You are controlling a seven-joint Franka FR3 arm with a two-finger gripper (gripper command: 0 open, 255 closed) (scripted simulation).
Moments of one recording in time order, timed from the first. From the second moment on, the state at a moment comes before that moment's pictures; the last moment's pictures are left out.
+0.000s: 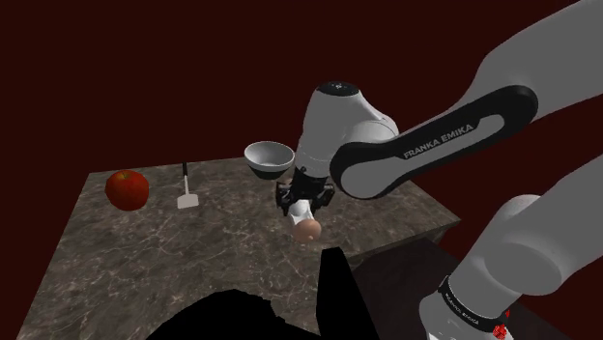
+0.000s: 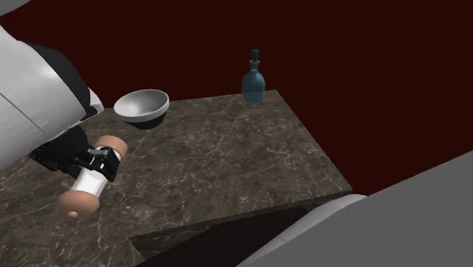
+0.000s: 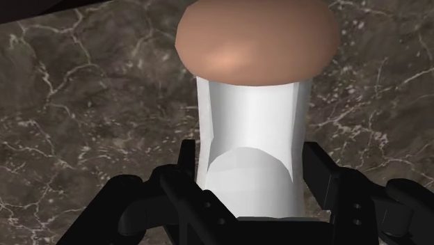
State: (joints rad) arm 0.08 -0.30 0.51 -2.60 0.04 2.45 1.04
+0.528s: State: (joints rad) arm 0.10 -0.38 0.47 -2.55 0.07 2.33 1.01
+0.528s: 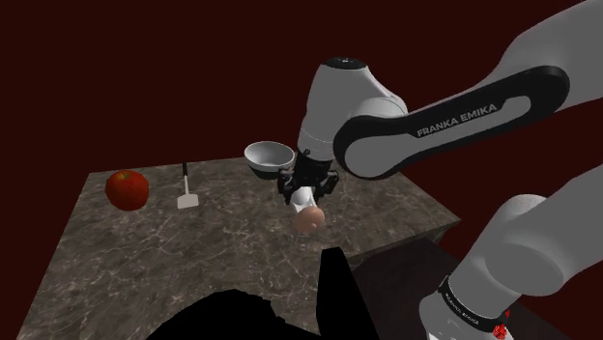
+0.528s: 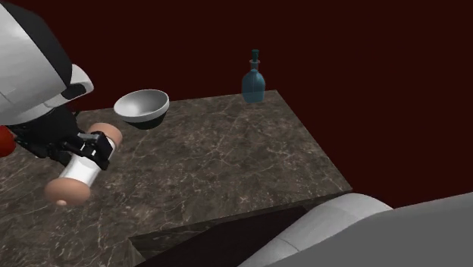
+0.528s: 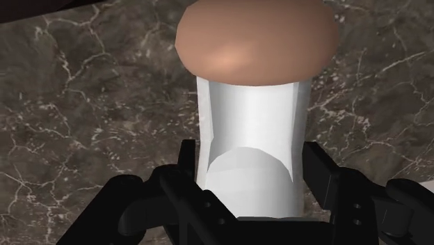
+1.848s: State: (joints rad) arm 0.22 0.43 0.58 -1.63 -0.42 2.06 1.42
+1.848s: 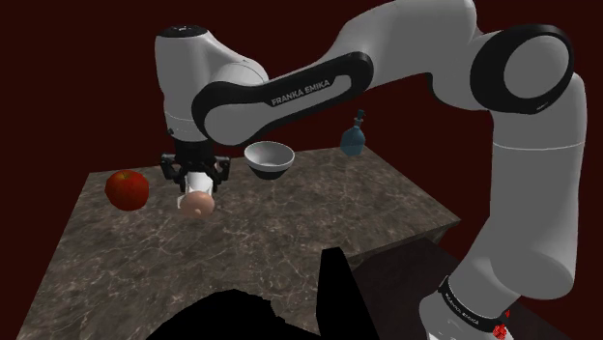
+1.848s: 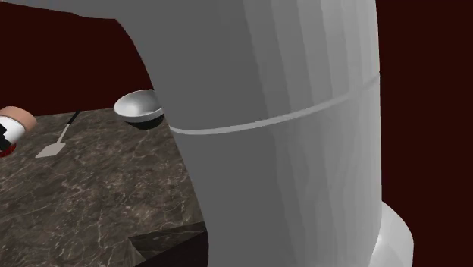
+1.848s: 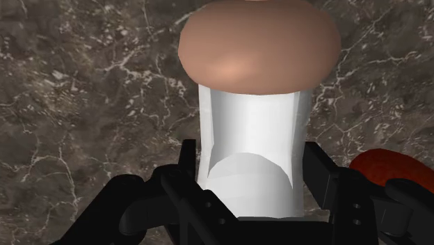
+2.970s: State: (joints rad) arm 0.36 0.73 0.52 -1.32 -0.53 2.02 1.47
